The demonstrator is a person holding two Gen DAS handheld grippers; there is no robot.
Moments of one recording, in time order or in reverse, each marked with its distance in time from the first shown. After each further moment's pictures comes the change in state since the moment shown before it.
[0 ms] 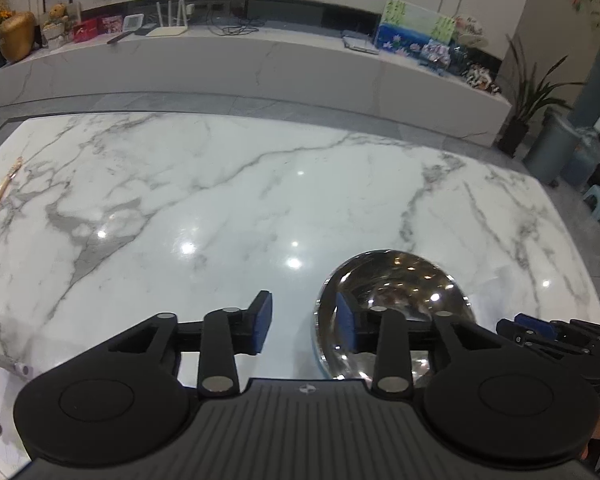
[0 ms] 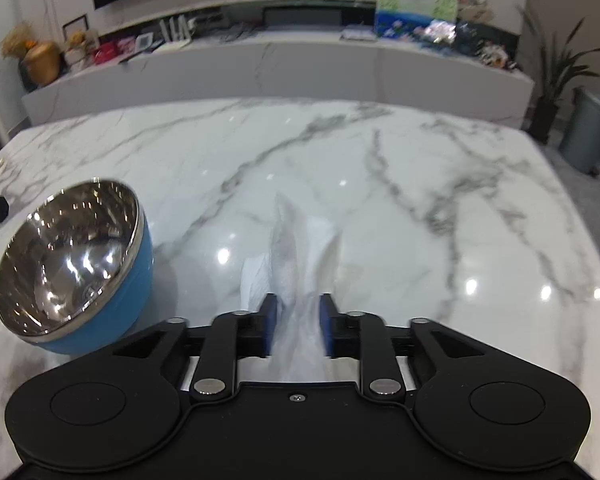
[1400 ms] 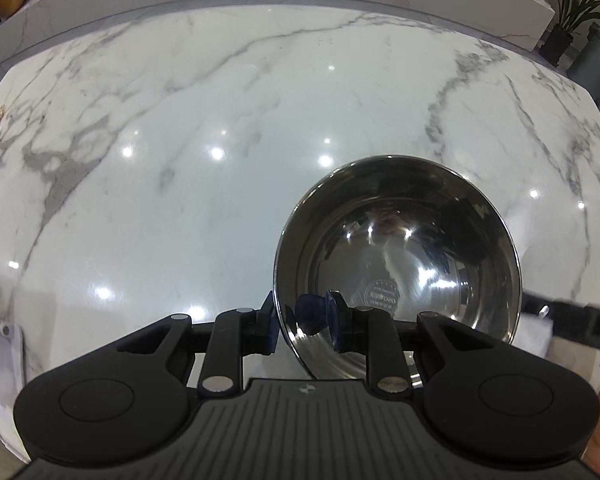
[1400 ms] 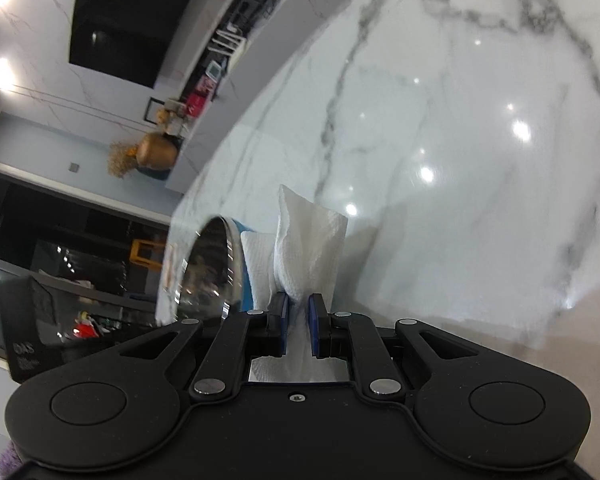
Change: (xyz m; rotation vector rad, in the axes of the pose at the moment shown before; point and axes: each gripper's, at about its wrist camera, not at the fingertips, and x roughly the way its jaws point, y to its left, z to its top) left arm 0.078 -0.033 0.000 0.026 0.366 0.148; right arm 0.073 -0.045 -0.016 0.587 0.292 0.704
